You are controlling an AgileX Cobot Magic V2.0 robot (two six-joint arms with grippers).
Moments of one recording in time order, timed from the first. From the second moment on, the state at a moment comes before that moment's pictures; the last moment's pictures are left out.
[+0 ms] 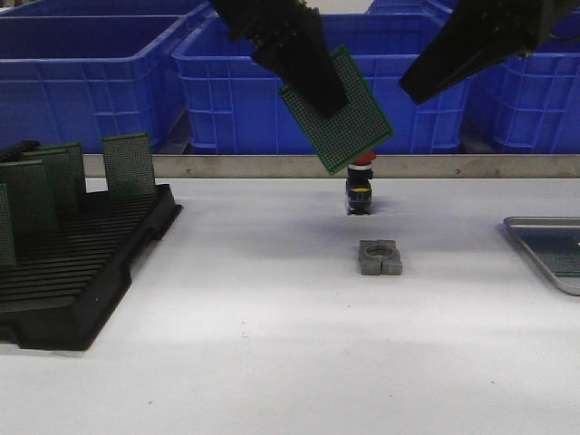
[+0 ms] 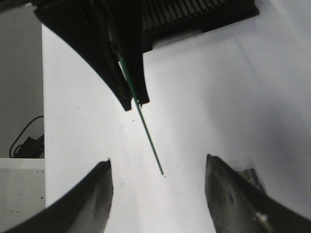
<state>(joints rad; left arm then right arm) -0.52 2.02 -1.90 -0.63 1.23 1.05 0.04 1.75 -1.36 0.93 1.20 -1.44</state>
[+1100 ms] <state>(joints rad) -0.52 2.02 -1.90 -0.63 1.23 1.05 0.13 1.84 -1.36 0.95 1.20 -1.45</state>
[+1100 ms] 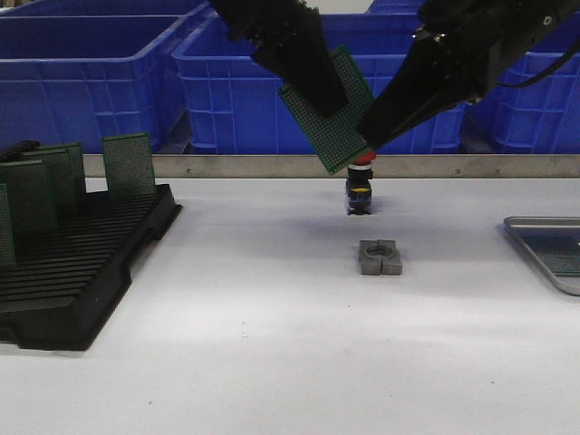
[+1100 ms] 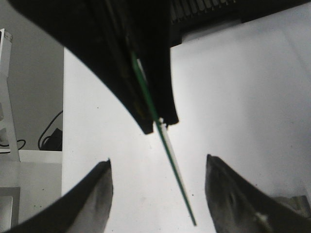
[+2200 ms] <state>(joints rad) -0.52 2.02 -1.90 -0.63 1.24 1.05 0.13 1.85 -1.36 0.95 1.20 -1.46</state>
